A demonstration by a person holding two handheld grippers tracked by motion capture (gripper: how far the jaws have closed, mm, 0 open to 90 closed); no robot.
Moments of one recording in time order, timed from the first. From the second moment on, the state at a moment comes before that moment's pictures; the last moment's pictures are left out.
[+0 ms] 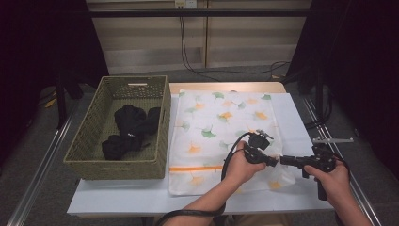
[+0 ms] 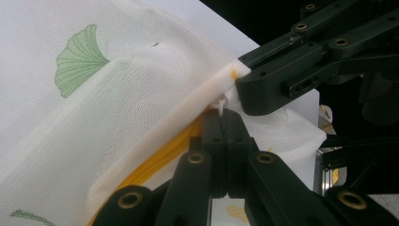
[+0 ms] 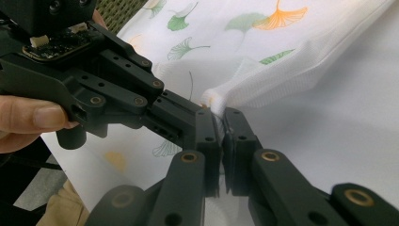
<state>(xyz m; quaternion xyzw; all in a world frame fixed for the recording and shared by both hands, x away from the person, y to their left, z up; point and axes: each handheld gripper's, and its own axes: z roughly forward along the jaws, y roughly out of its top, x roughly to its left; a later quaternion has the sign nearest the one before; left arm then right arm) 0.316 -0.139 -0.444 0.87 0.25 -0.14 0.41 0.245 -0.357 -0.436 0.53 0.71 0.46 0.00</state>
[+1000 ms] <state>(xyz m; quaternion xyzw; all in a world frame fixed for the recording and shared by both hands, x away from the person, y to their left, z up) 0.314 -0.134 -0.442 0.87 0.23 -0.13 0.41 0.244 -0.357 -0.436 0.53 0.70 0.47 -0.01</state>
